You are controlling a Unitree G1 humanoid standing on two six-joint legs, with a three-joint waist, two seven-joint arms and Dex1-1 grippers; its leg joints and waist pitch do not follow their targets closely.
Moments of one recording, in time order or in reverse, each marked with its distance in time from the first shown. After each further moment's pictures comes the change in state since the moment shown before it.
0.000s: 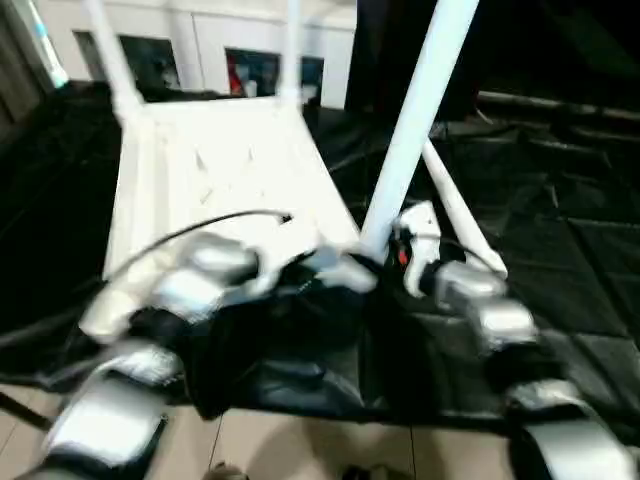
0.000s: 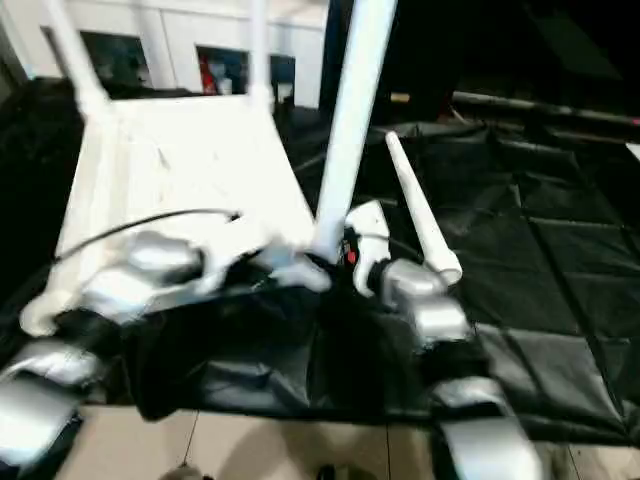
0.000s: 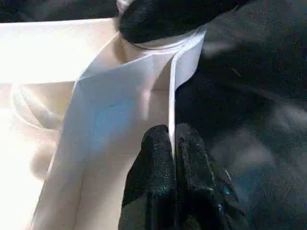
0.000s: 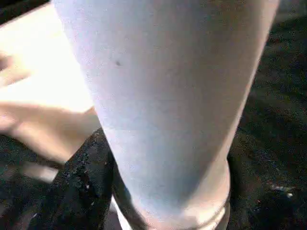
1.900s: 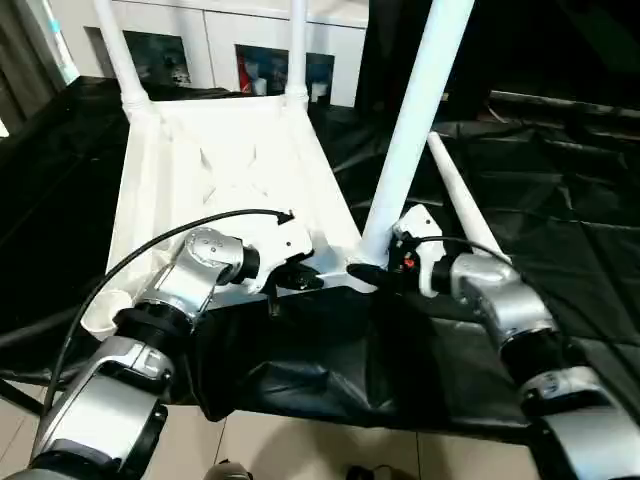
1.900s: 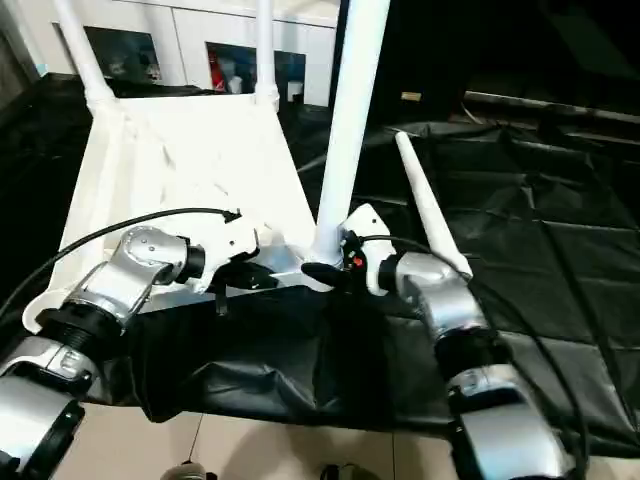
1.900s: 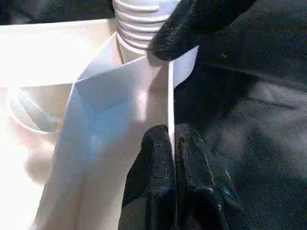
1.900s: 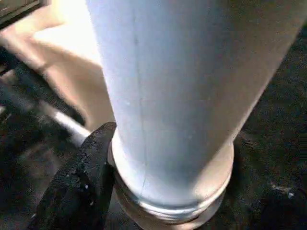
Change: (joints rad) left arm -0.002 0.031 0.001 0.014 0.000 -0.067 -0.089; right arm 0.011 -0.088 0.069 -0.022 -0.055 0.013 0.185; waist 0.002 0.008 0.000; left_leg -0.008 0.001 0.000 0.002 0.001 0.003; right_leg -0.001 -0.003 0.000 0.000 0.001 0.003
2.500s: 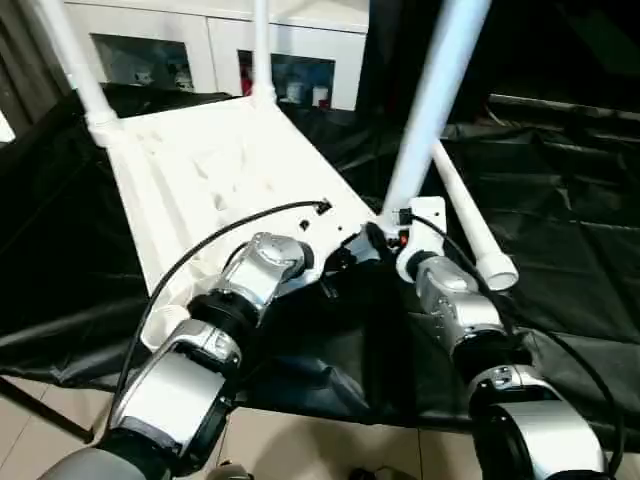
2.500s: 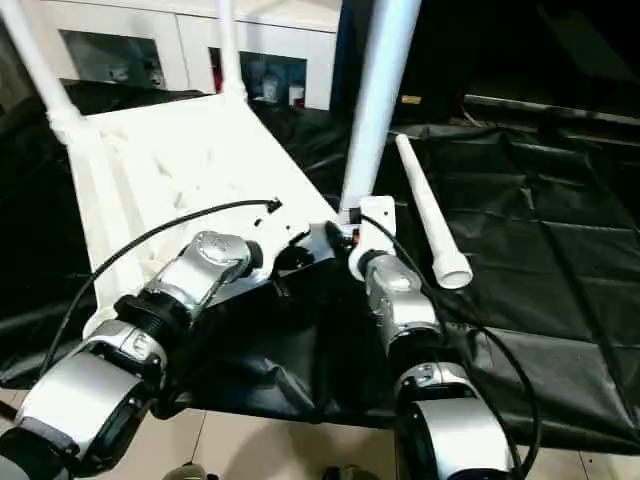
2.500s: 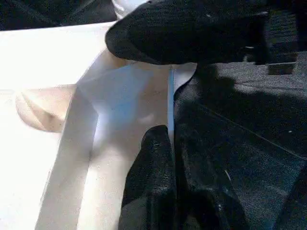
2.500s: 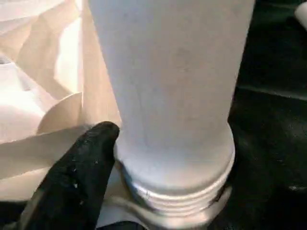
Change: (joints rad) left arm -0.076 -0.156 0.019 0.136 0.023 0.035 0.267; right arm -0.054 0.136 -0.104 0.132 0.005 -0.122 -0.387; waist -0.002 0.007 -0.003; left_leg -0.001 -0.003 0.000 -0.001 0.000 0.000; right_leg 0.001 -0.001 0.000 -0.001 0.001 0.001
